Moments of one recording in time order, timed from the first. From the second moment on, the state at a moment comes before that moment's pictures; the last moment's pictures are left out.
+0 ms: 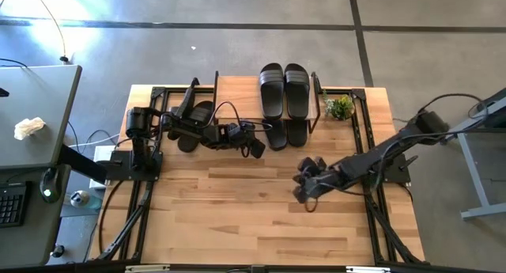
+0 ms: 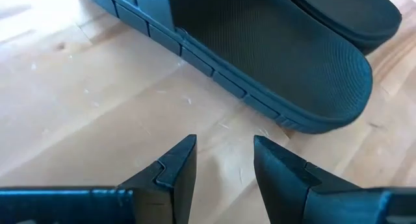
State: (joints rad) left arm 0.27 1.90 0.99 0.08 -0.28 -0.66; right arm 0.44 1.36 0.76 -0.38 0.45 1.00
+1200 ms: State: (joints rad) left arm 0.03 1.52 0.99 -0.57 -0.41 -0.79; right arm 0.45 1.27 0.51 -0.26 0.57 1.12
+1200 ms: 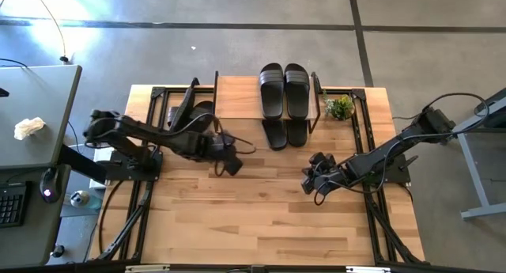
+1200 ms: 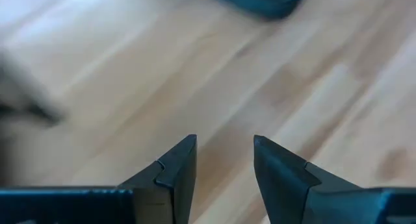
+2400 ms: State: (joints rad) left arm 0.27 1.37 0.79 -0.95 -0.64 -0.30; right arm 0.45 1.28 0.51 -0.19 0.57 1.01
